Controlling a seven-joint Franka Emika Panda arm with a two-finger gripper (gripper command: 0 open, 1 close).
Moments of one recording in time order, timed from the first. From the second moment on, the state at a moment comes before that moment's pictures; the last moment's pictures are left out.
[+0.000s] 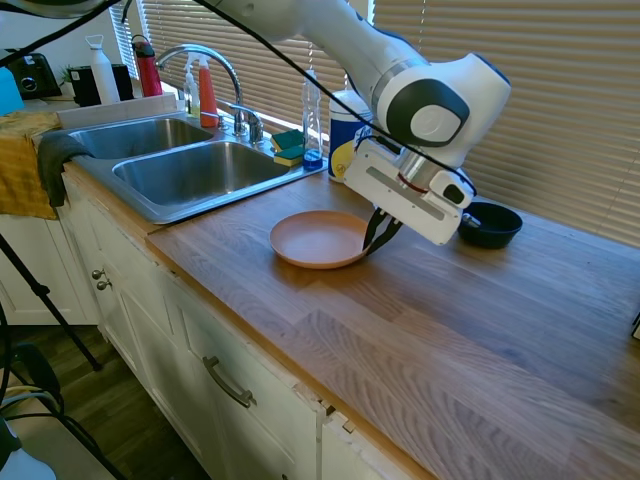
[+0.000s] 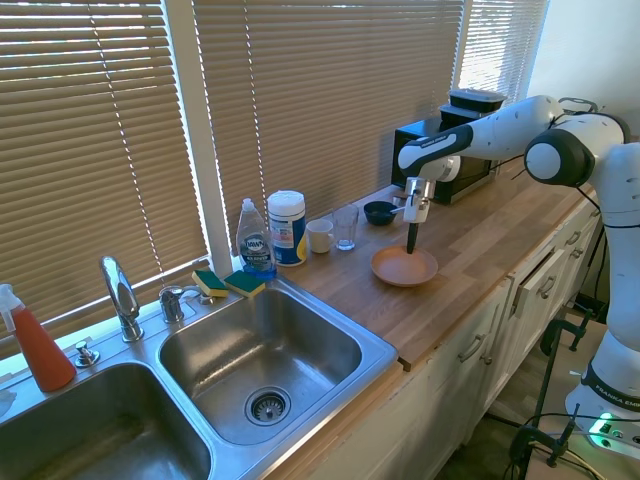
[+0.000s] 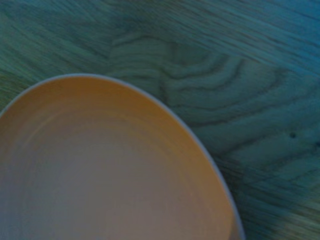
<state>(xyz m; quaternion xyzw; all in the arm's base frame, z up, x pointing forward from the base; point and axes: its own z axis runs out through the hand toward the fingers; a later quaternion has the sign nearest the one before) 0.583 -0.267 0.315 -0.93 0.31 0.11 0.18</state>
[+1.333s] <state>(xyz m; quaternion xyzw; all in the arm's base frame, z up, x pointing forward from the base) 0.606 0.006 0.435 -0.92 0.34 0.07 0.19</state>
